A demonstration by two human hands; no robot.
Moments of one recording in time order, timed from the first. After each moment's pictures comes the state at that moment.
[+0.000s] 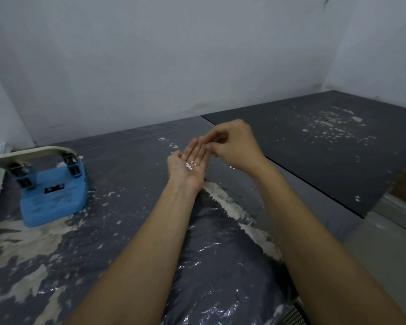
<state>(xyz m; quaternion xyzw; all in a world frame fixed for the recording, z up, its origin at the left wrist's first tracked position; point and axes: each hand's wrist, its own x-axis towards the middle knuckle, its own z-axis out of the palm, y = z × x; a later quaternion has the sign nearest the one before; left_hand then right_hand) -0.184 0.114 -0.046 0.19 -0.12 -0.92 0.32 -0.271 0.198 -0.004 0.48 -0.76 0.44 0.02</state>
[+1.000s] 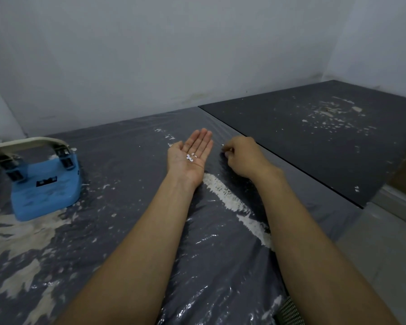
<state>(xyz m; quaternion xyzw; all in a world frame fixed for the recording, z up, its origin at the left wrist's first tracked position) -0.191 0.116 -0.055 0.17 -0.14 -0.93 0.29 -0.305 0.213 -0.053 0.43 -0.87 0.23 0.03</state>
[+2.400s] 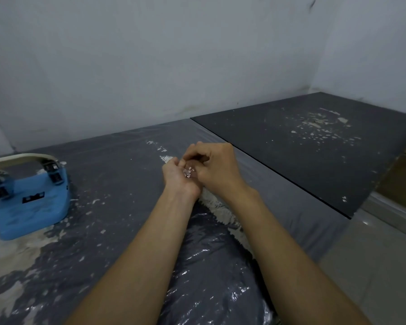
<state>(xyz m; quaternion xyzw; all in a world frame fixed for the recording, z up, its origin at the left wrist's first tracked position) -0.185 0.137 -0.038 0.22 -0.10 -0.93 0.28 -0.254 0.199 -0.044 0.53 -0.69 0.48 0.10</state>
